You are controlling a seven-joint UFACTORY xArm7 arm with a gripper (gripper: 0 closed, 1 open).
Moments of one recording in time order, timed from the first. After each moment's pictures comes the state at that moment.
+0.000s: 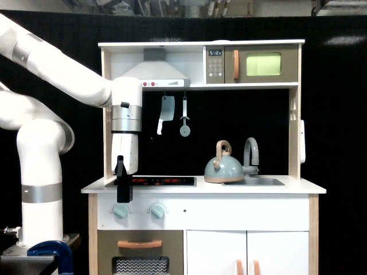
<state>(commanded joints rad) -0.04 -0.88 0.06 0.15 0.01 1.05 0.04</state>
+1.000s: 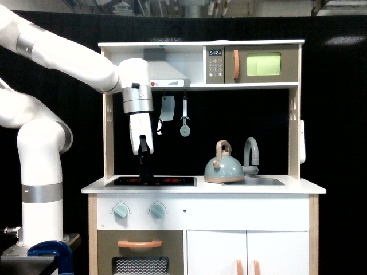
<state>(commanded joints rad) 0.02 -0.78 -0.02 0.33 -0.06 0.96 -0.21</state>
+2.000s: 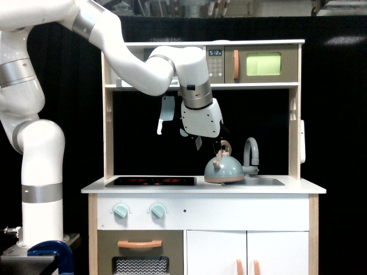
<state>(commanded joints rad) 0.82 -0.26 -0.81 0.82 0.70 0.98 -1.60</state>
